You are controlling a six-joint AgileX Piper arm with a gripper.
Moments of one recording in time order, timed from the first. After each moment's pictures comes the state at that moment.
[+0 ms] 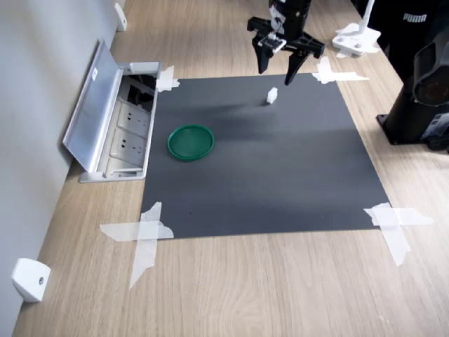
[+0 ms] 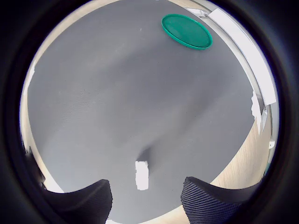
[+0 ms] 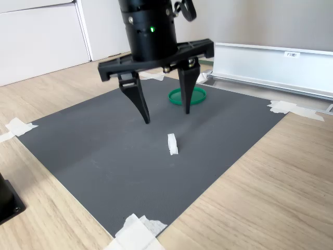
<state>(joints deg) -22.4 83.4 -49.7 -1.0 45.2 -74.6</state>
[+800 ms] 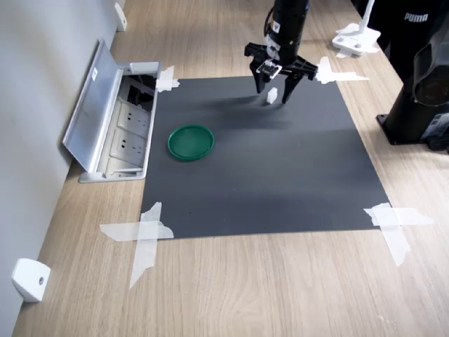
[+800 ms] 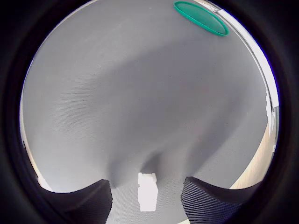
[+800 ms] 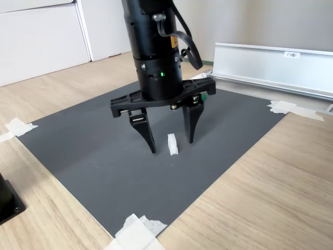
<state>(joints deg) -22.4 90.0 -45.7 -2.6 36.9 -75.5</state>
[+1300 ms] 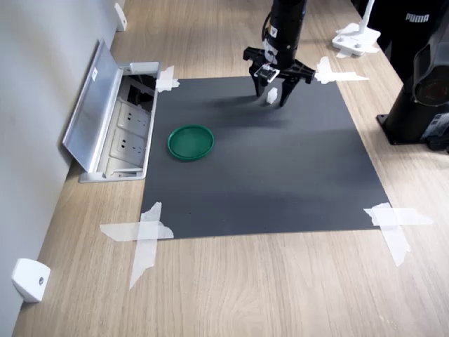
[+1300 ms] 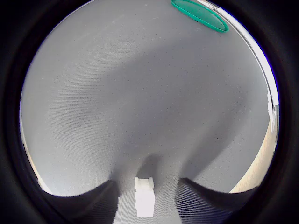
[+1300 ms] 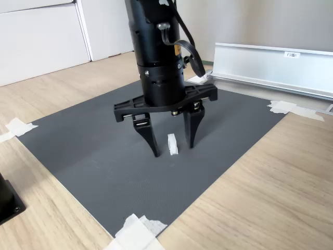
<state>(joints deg) -22.4 91.4 -45.7 -2.8 35.6 -74.3</state>
